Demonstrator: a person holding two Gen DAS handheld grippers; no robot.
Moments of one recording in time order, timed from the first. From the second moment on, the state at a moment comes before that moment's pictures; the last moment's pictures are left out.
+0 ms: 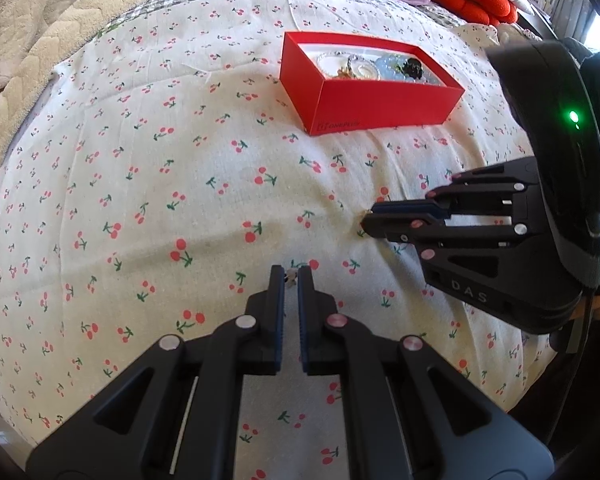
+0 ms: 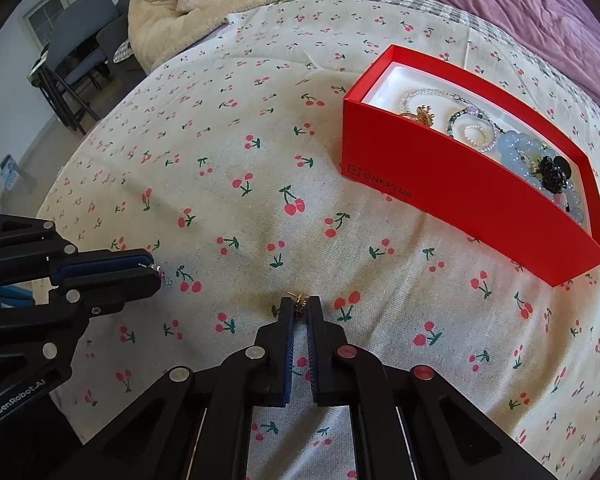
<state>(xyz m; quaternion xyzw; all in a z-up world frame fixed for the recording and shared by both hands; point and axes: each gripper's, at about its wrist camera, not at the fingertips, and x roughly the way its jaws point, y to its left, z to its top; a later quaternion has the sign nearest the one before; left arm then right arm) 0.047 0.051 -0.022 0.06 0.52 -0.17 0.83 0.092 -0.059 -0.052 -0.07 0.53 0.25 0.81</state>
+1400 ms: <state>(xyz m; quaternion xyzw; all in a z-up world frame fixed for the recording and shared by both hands) 0.035 0.071 -0.033 -0.02 0.50 -0.19 0.84 0.066 -0.078 -0.051 -0.08 0.45 0.31 0.83</state>
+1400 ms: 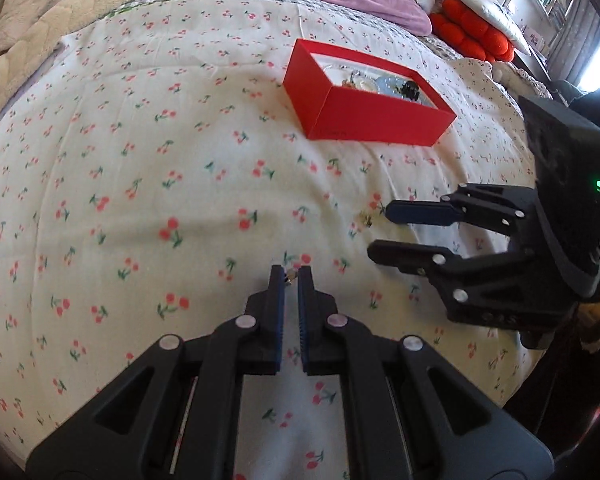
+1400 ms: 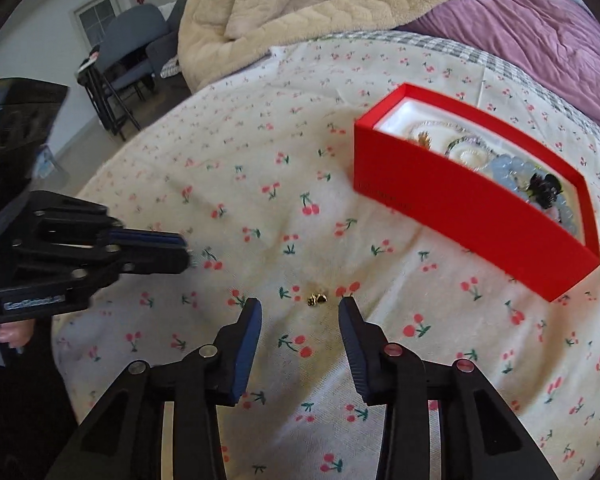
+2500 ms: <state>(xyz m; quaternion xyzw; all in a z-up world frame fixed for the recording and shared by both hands) 0.071 0.062 0.002 -0.05 0.47 -0.18 0.86 0.092 -0.113 0.002 -0.02 0.42 0.26 0.87</state>
